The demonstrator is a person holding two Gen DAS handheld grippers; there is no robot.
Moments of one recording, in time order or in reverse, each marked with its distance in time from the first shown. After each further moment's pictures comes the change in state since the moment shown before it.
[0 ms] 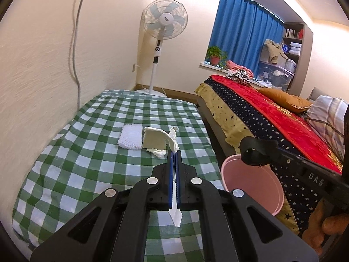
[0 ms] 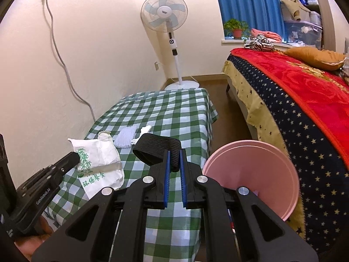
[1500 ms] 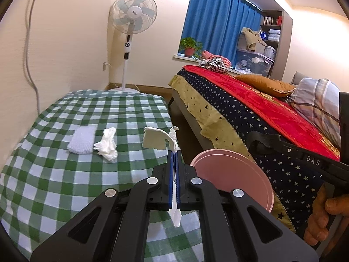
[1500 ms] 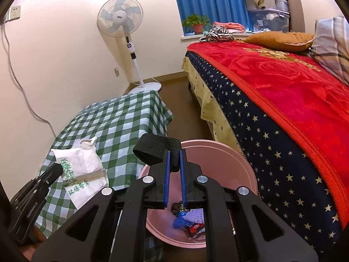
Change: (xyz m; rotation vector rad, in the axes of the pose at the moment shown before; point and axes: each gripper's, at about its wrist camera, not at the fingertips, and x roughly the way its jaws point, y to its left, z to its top) left arm 0.062 -0.071 -0.009 0.094 0.033 -0.126; right arm 0.007 -0.106 0.003 0.136 -0.009 -0.182
